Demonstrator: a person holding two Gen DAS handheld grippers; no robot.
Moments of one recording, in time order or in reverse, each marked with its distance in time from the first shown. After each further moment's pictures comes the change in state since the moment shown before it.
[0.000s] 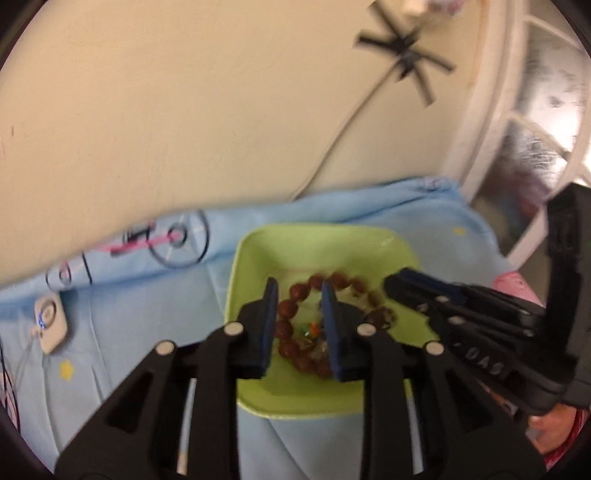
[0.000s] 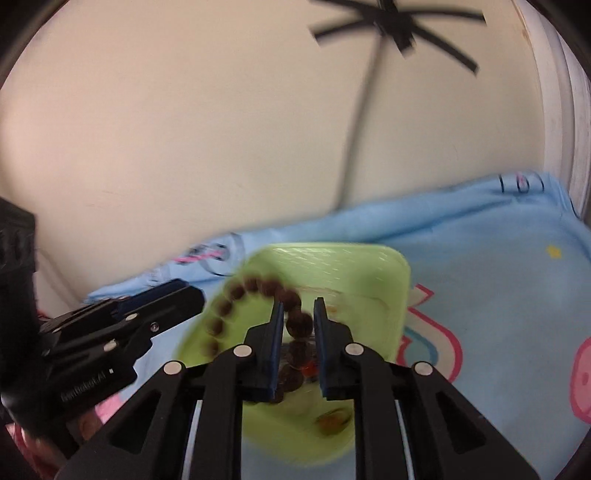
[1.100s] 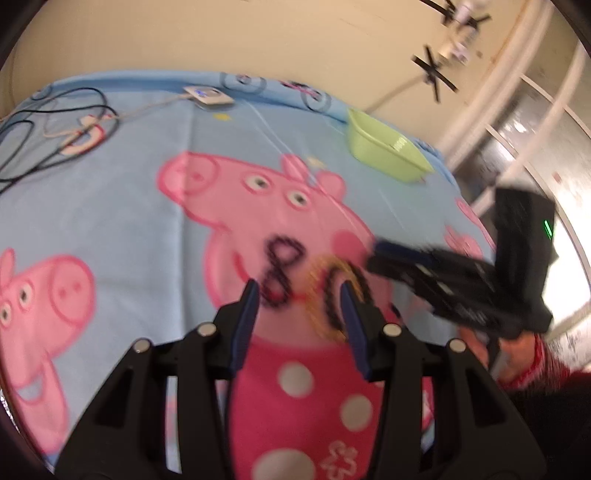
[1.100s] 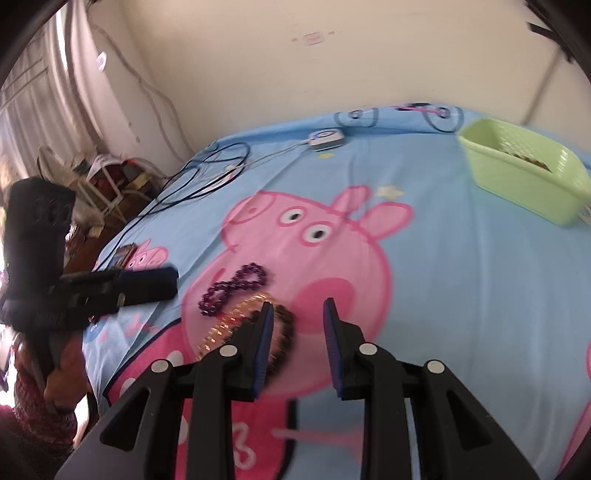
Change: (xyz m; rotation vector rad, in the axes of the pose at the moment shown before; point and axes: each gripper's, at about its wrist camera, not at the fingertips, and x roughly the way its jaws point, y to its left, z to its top) left arm -0.217 0.116 -0.268 -0.252 0.048 -0.131; right arm -0.055 0.185 -0.201 -0.403 0.242 0.319
